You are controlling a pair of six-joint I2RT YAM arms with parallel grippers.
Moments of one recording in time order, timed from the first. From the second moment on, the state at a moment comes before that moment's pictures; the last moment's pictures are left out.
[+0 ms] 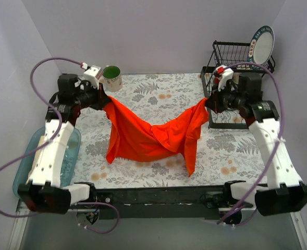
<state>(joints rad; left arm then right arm) -0.08 1.17 1.34 -0.64 0.51 0.07 0.16 1.16 1.37 -0.75 -0.52 -0.16</state>
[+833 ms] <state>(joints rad) -0.08 1.23 1.22 -0.56 0.43 0.09 0.29 1.29 1.19 -0.95 -0.52 -0.90</state>
